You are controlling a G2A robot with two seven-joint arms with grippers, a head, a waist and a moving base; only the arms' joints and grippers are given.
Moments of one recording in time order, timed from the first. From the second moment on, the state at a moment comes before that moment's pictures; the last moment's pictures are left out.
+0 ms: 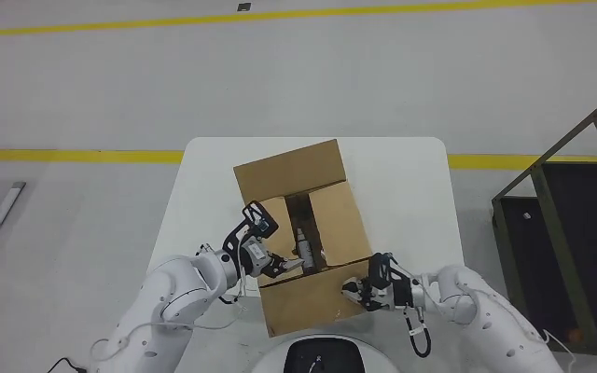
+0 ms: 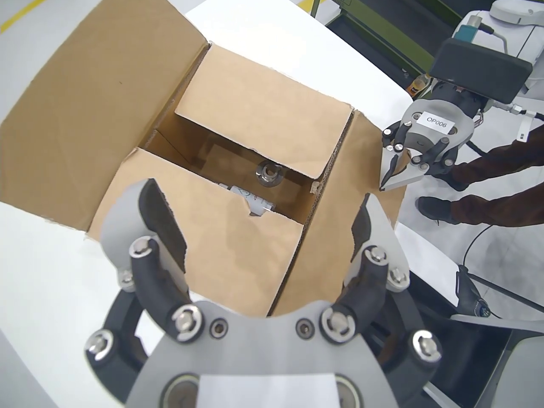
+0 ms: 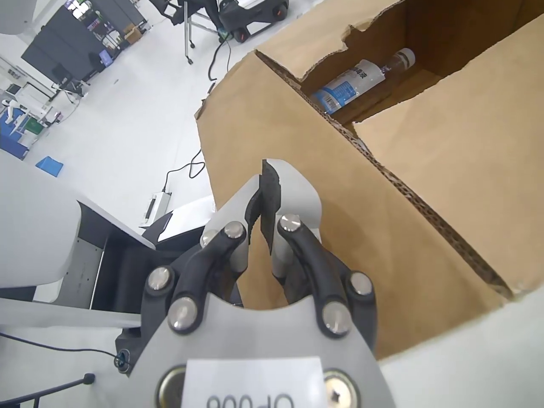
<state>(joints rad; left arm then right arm) 1.35 -1.18 -1.30 -1.96 1.00 -0.48 -0.76 -1.21 -0.94 1.02 -1.45 -0.78 -1.01 0.34</state>
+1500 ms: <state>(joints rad) 1.31 -1.16 -1.27 -1.92 0.92 -0.39 -0.74 -1.34 -0.97 1.17 -1.38 -0.79 -0.55 -0.01</state>
